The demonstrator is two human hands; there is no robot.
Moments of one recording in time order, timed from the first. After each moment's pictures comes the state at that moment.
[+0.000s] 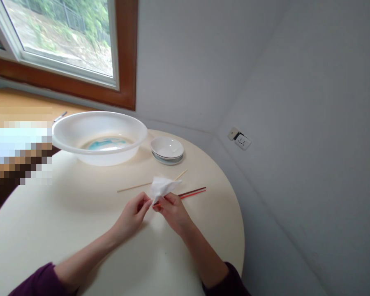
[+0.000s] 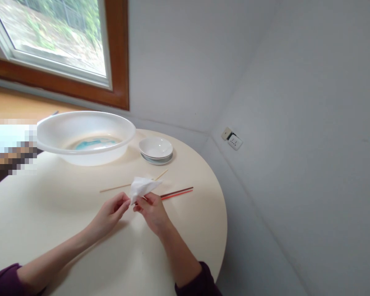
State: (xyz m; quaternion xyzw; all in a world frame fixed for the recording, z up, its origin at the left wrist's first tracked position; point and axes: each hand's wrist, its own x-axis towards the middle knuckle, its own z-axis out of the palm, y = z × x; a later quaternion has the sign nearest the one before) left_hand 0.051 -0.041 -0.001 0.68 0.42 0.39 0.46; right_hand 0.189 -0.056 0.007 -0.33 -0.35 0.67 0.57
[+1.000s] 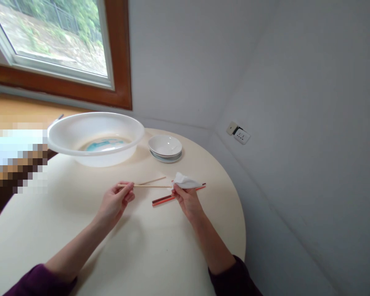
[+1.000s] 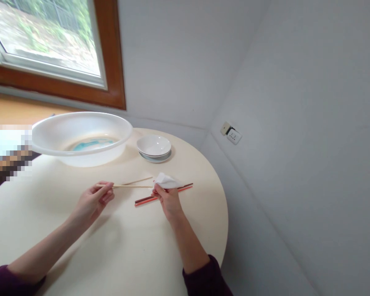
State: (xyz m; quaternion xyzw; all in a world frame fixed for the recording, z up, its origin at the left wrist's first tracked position) left_hand 0.028 -0.014 0.006 0.32 0.36 0.57 0.66; right_hand 0.228 -0.039 0.001 -0.40 -0.27 0.57 0.67
